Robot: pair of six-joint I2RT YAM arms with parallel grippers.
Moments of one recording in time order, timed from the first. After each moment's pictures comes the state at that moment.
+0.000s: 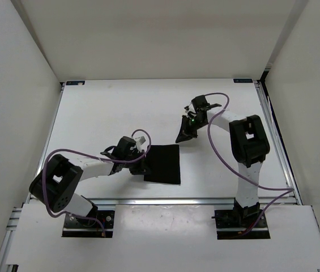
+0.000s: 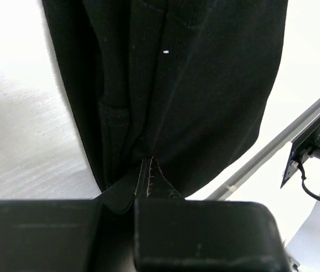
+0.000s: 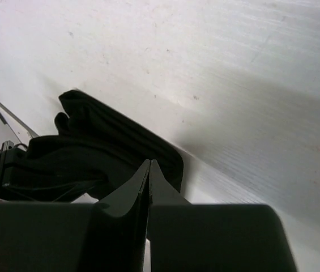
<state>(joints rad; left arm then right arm) -0.60 1.47 0.54 0.04 0.40 -0.66 0.38 2.05 1.41 -0.58 -0.62 0.47</state>
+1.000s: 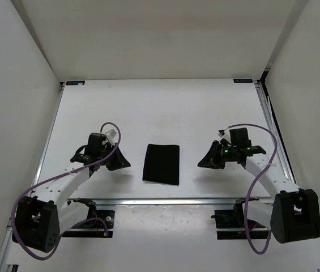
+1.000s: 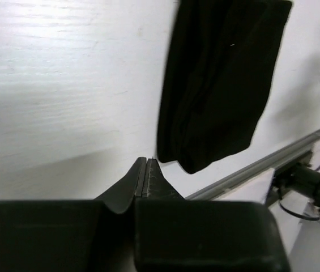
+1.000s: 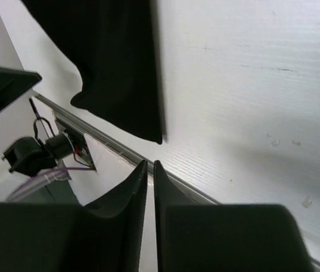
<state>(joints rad) -0.28 1.06 0.53 -0.36 0.38 -0.58 0.20 1.14 0.61 -0.51 -0.66 0.57</state>
